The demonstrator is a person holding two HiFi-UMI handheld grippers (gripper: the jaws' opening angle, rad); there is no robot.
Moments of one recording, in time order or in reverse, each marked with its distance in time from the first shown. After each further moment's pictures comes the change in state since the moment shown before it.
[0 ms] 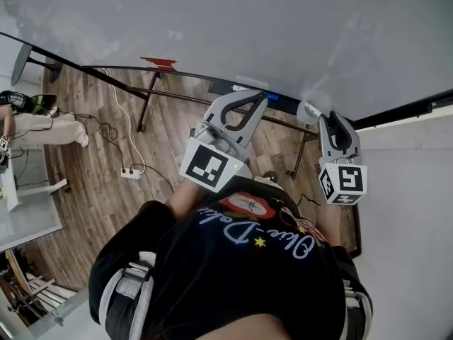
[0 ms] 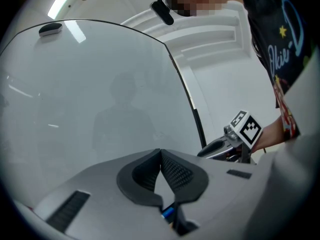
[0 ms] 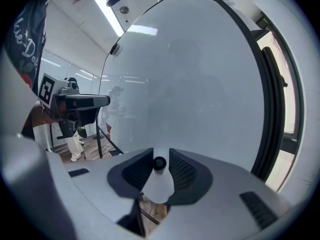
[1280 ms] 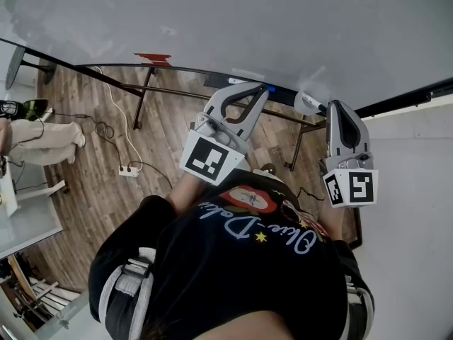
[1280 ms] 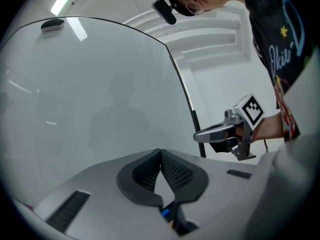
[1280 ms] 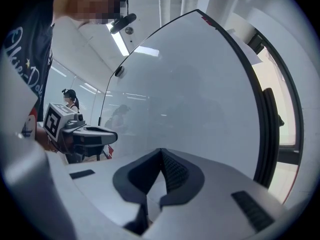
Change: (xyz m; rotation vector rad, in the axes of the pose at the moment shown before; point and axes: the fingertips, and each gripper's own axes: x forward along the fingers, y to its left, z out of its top) left arm 0.003 -0.006 0.000 -0.034 -0.017 -0.019; right arm -0.031 0.009 0.072 -0.004 -0.223 0.009
